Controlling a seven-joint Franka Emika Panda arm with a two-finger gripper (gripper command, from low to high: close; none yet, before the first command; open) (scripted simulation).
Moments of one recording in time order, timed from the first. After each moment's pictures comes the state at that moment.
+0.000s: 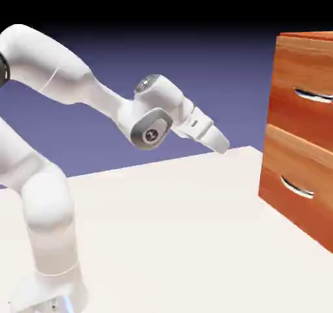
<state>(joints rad) 0.03 -0.54 -0.03 -2.79 0.05 3.03 0.73</state>
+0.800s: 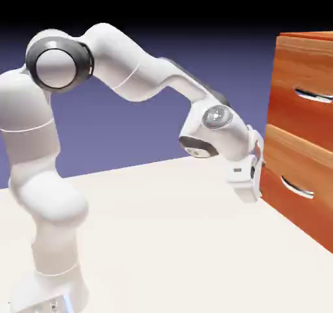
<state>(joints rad) 0.48 -0.02 -0.57 -2.37 1.10 2.92 0.59</state>
